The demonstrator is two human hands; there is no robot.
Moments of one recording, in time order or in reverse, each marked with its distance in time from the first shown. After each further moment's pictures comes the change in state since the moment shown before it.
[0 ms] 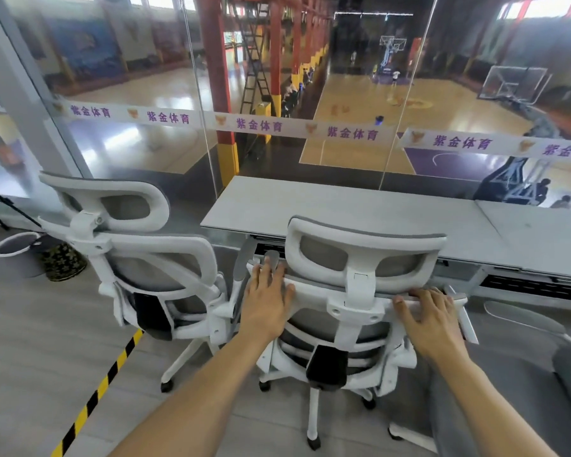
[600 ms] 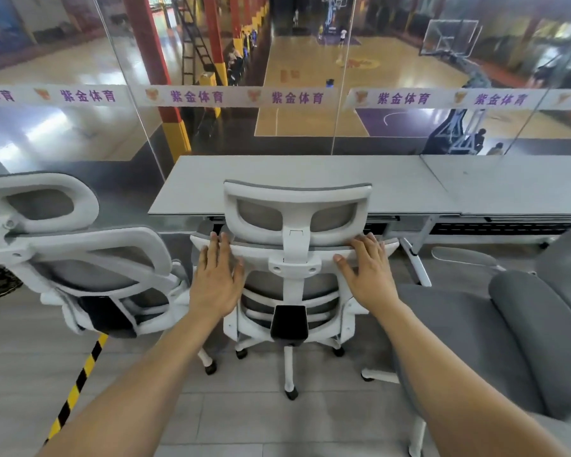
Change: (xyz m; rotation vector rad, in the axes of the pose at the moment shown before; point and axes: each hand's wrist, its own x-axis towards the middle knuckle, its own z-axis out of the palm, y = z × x) left_hand 0.020 -0.020 0.016 0.046 -0.005 0.045; right_hand 0.005 -0.016 0.011 0.103 0.013 -0.023
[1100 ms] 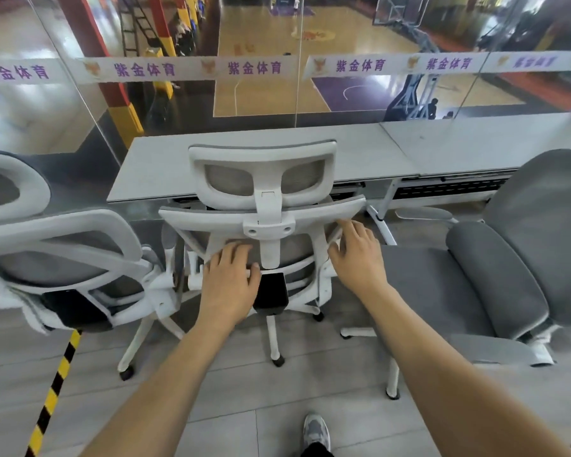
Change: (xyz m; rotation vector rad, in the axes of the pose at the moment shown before) left_hand -0.084 0.067 -0.008 0.030 -0.032 0.186; right_hand -0.068 -0.021 -0.031 -0.069 0.024 0.134
